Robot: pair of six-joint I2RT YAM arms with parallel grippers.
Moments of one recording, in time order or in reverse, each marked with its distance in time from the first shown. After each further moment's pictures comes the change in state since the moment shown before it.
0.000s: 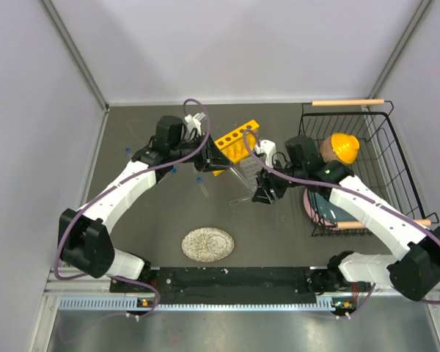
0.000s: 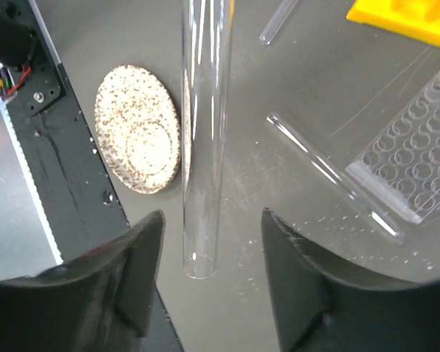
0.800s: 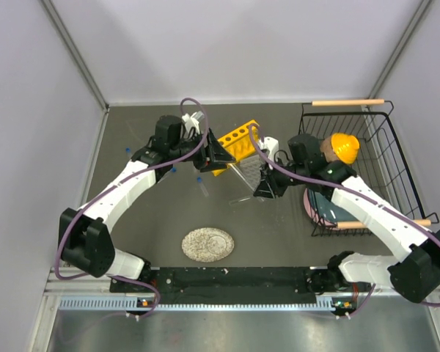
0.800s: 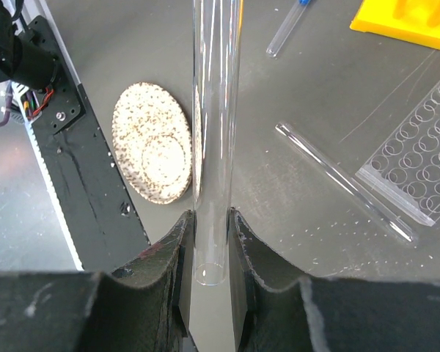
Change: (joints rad) left arm 0.012 0.002 -0.010 0.023 -0.043 -0.016; right arm -0.020 -0.014 0.000 0.018 -0.024 0.055
